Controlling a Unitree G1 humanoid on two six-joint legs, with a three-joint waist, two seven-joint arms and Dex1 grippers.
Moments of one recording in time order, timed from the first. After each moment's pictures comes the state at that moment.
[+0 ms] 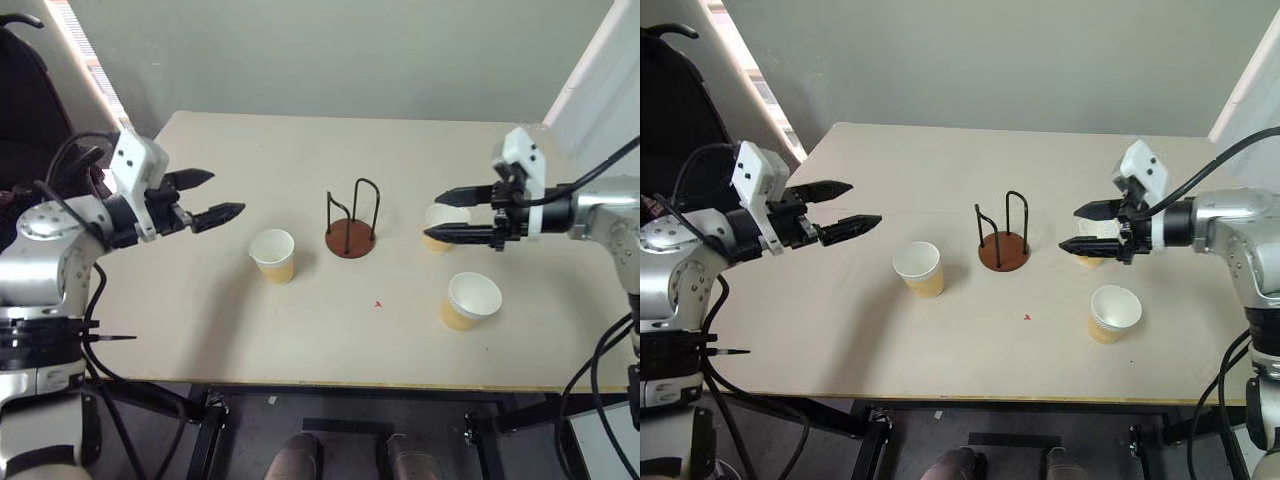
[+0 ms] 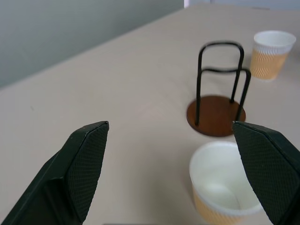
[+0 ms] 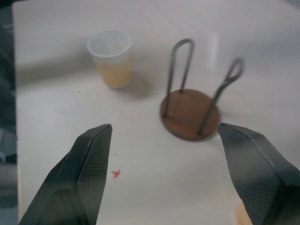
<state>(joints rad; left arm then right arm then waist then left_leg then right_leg) -0.63 0.88 0.21 0.12 -0.47 0.53 -0.98 -0.83 -0.90 0.06 -0.10 0.51 0.86 1.13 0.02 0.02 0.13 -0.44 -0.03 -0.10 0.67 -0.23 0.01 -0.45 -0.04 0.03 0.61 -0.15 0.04</state>
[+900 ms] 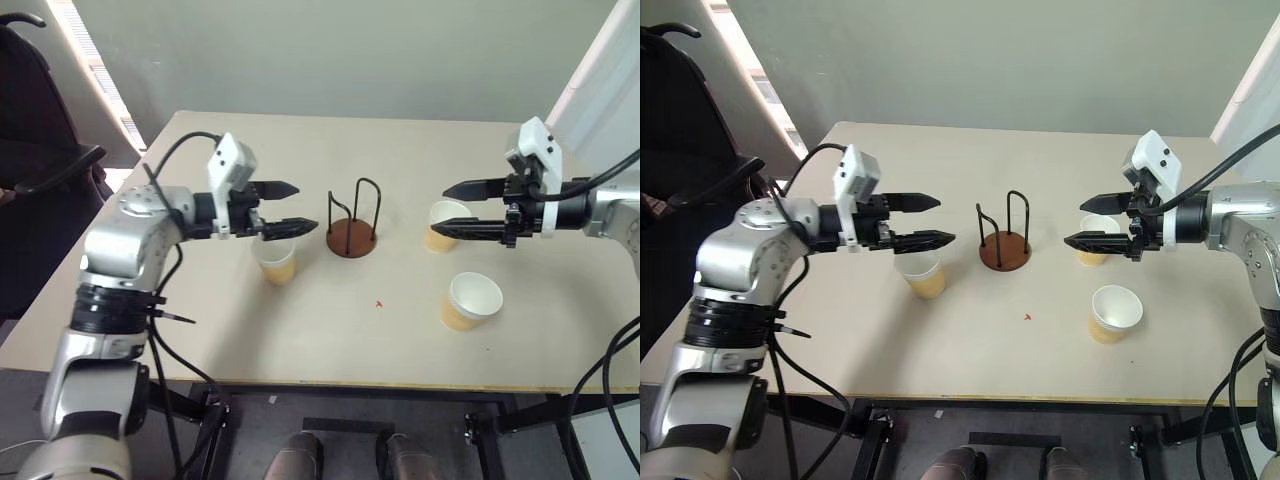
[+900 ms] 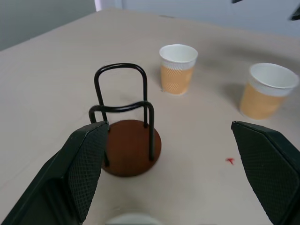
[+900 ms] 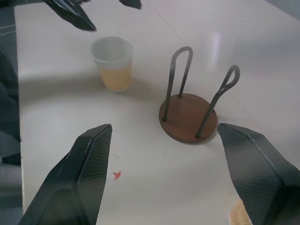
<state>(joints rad) -0.83 0.68 -0.04 0.12 -0.45 0.62 -1.06 -0.82 -0.96 0.01 -0.17 0.55 0.90 1.12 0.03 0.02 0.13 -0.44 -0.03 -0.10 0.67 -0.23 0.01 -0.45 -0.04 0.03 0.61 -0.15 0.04</state>
